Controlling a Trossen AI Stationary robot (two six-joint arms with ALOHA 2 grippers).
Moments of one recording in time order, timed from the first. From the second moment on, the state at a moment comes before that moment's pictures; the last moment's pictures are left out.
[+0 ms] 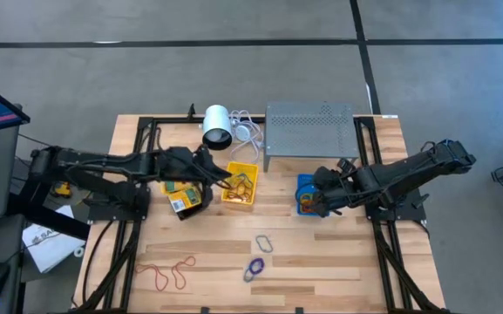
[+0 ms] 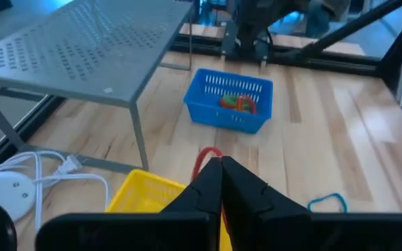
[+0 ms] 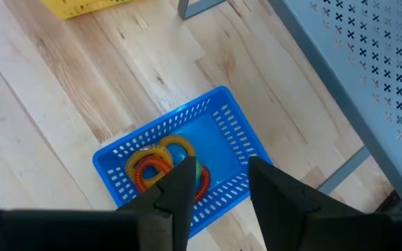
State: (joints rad) left arm 0.04 1.11 0.77 -0.08 -0.13 -0.09; right arm 0.32 1.30 1.14 -1.21 0.55 0.83
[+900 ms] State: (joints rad) left arm 0.13 1.13 0.75 -0.04 0.01 -0.09; right arm 0.29 1.30 1.14 -1.19 0.55 0.81
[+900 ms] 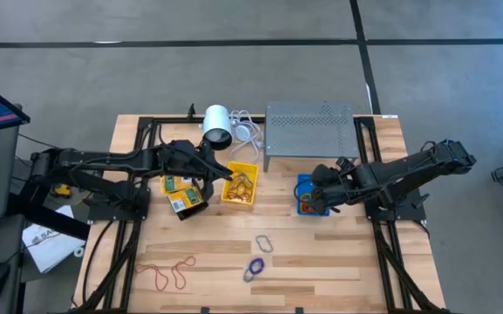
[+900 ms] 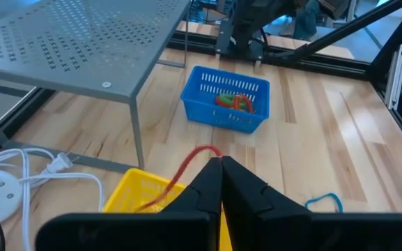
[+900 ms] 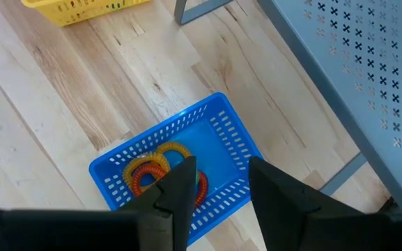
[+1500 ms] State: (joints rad) left arm 0.13 1.14 0.75 -0.05 0.01 -0.09; right arm 0.29 1.30 1.14 -1.18 0.55 0.80
